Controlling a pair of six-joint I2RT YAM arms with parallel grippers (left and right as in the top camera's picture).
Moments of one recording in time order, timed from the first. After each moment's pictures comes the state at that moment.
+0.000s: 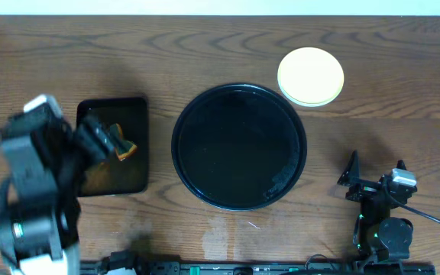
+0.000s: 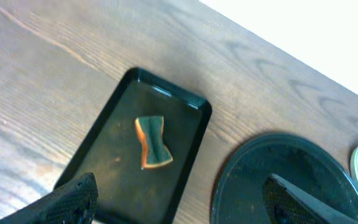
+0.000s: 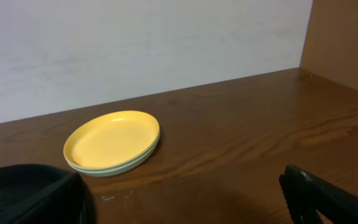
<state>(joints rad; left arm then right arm) 0.21 0.88 1.17 -0.98 0.01 -0.34 0.05 0.01 0.01 -0.04 0.24 0.12</state>
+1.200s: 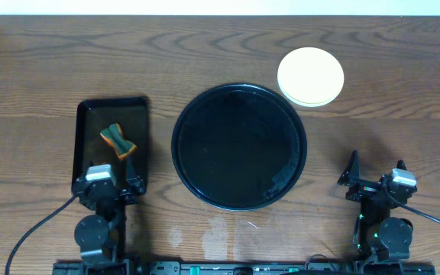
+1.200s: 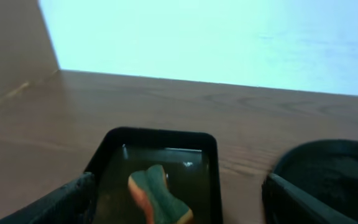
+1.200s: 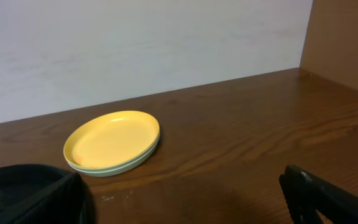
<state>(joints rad) 0.12 0.01 0.10 -0.20 -0.01 -0.02 0.05 0.01 0.01 -0.04 0.24 0.12</state>
